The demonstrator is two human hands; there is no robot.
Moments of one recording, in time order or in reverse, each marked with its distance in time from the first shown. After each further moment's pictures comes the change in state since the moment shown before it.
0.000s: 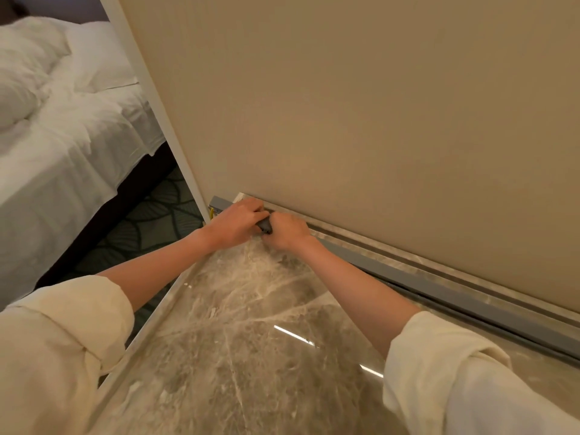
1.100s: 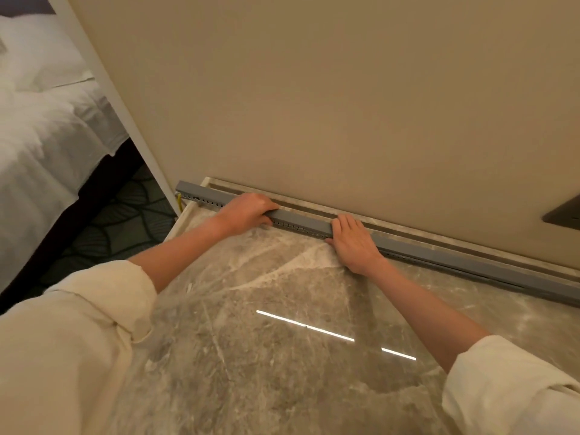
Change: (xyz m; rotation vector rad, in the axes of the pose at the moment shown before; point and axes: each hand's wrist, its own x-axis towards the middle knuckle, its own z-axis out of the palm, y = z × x) left_hand 0.032 0.071 0.012 -0.112 -0.114 0.080; right_hand -0.160 0.149 0.010 -0.449 0.250 0.040
